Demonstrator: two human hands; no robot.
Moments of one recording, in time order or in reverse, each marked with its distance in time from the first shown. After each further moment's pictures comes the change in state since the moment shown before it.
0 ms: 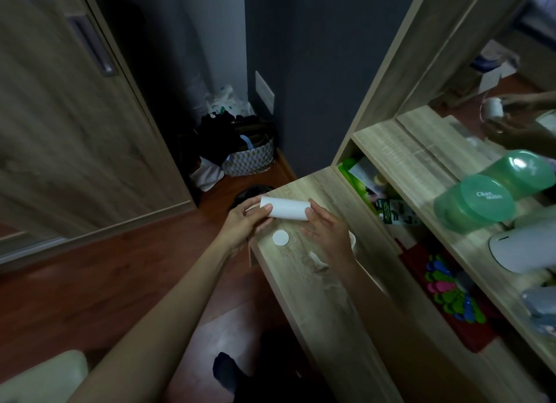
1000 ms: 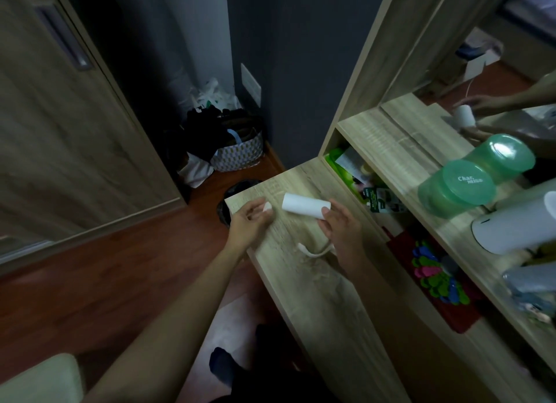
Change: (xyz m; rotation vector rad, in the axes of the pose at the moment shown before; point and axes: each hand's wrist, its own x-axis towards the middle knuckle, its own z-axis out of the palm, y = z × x) left_hand 0.010 -0.046 0.017 0.477 0.153 0.160; right_hand 0.007 0.007 -0.050 0.218 0.129 0.120
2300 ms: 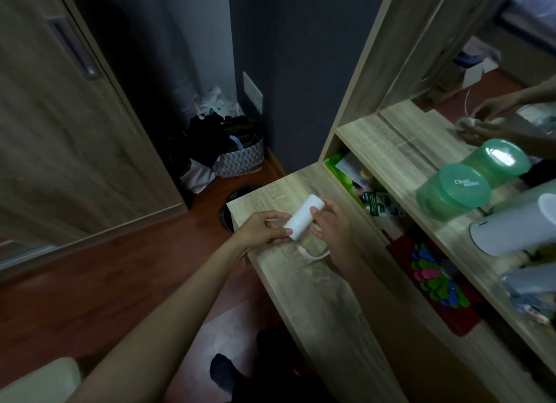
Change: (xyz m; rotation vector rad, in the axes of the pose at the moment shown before) left_hand -0.009 0.036 0.002 0.188 -0.426 -0.128; right_hand 0.000 -0.003 0.019 -0.115 -0.066 -0.048
